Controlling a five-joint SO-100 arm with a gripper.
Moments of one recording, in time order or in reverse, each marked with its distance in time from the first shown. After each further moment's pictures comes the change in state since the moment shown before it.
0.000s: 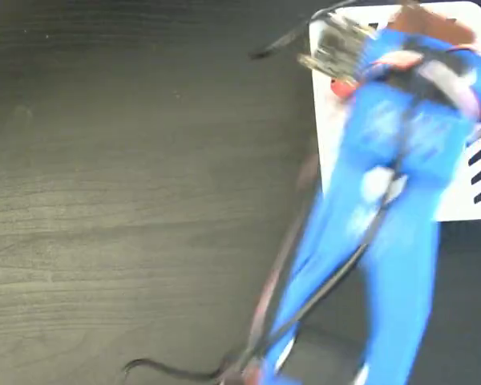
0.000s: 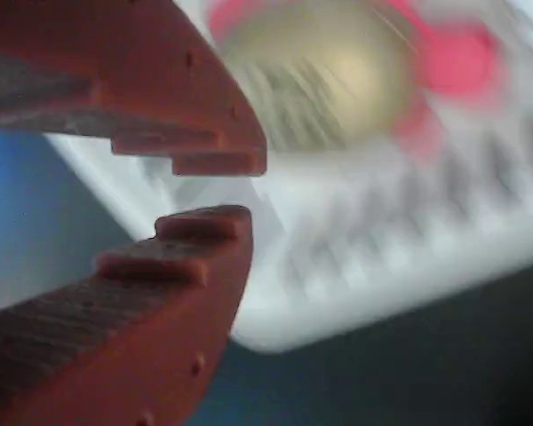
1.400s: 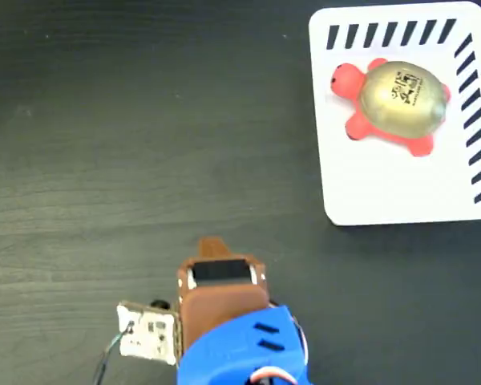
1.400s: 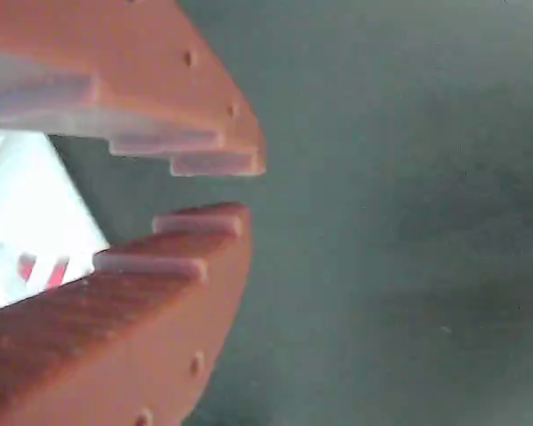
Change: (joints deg) arm -28.2 86.5 88.3 -2.6 1.4
